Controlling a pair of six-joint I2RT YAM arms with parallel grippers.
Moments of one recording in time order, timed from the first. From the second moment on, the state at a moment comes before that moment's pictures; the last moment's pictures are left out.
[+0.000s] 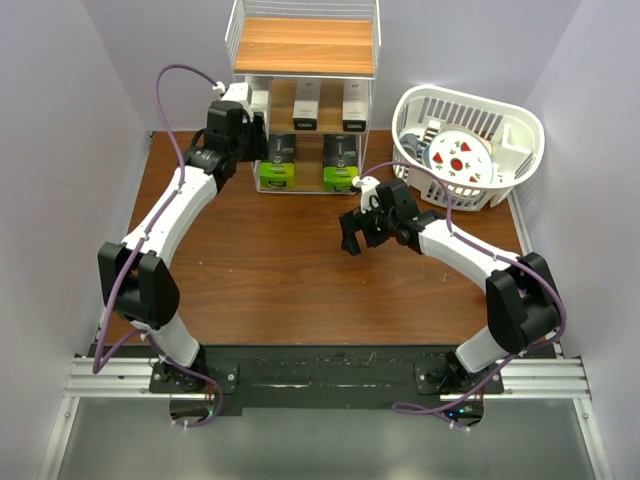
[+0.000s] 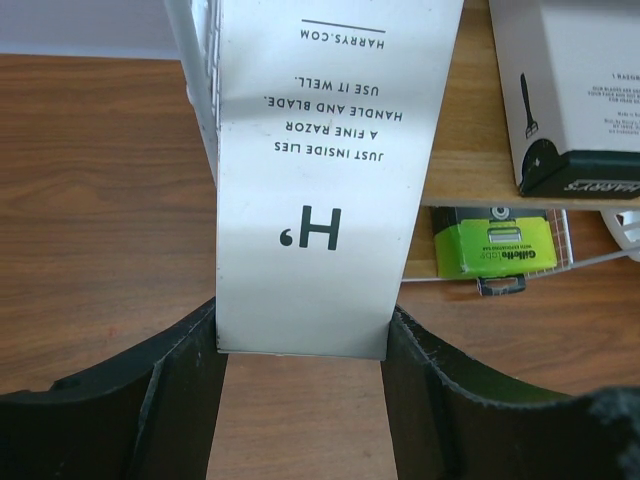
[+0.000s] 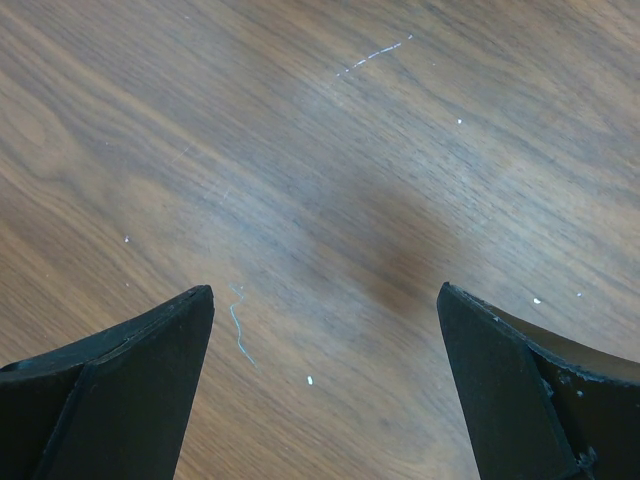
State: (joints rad) left arm -0.29 1.69 1.60 -0.38 -0.14 -0.25; right arm 0.50 1.55 1.02 -0.27 -0.22 0.04
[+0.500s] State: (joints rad) left arm -0.29 1.76 1.68 -0.36 -0.18 -0.26; right arm 0.49 1.54 1.01 -0.27 -0.22 0.04
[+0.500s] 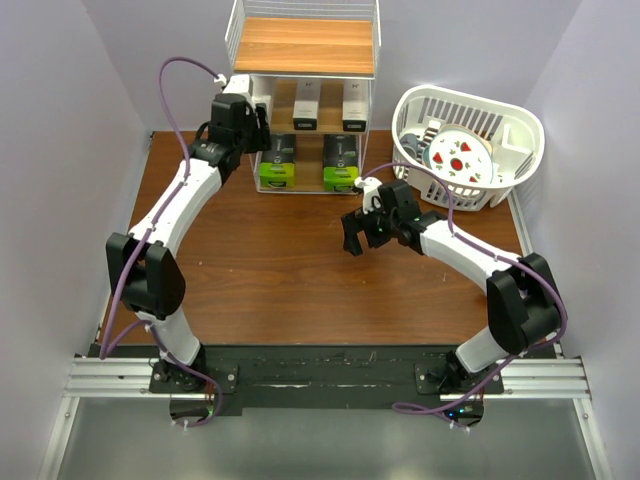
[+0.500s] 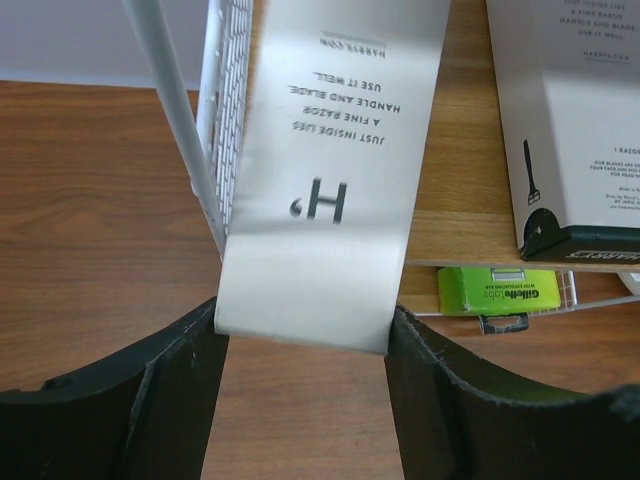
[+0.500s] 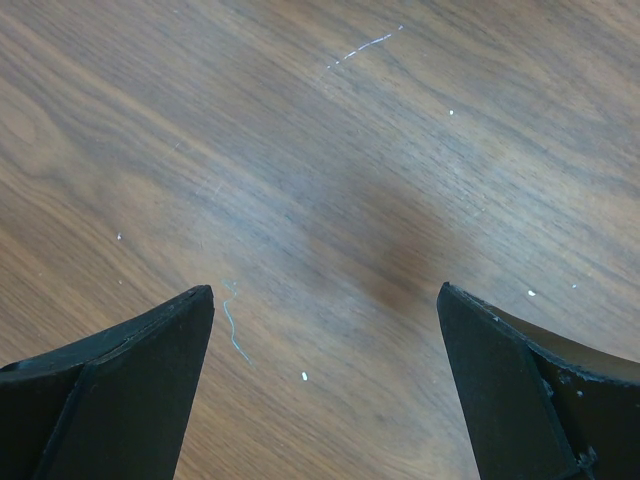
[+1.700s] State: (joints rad) left arm -0.15 1.48 1.28 -0.01 0.23 -0.01; right arm 0.48 1.51 0.99 -0.27 -0.20 0.04
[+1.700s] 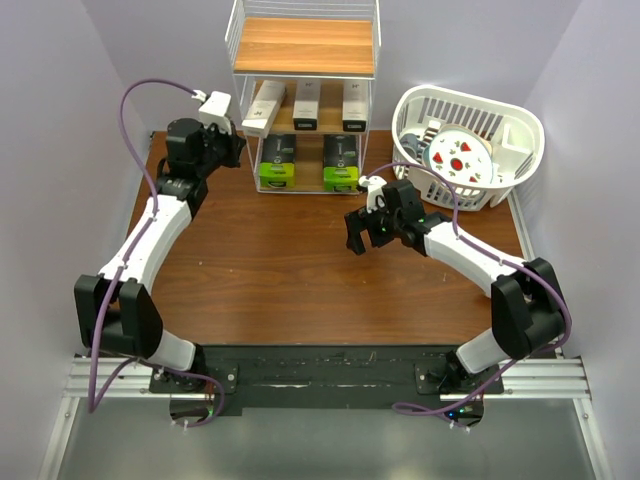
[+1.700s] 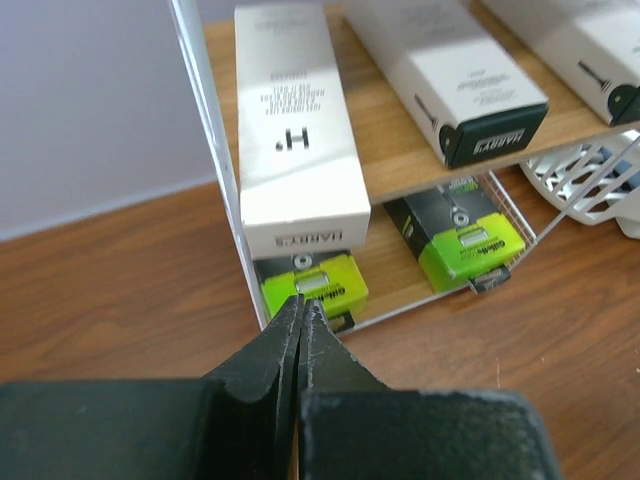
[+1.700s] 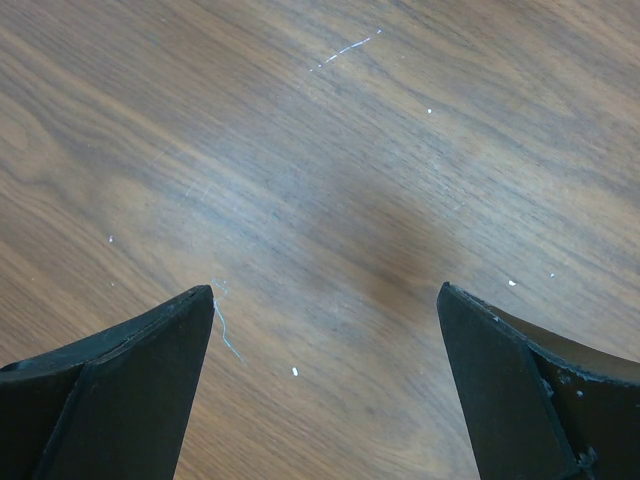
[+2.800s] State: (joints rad) left arm -0.26 1.67 1.34 0.22 0.16 0.07; right arm 0.44 1.51 0.99 -0.27 -0.20 0.04
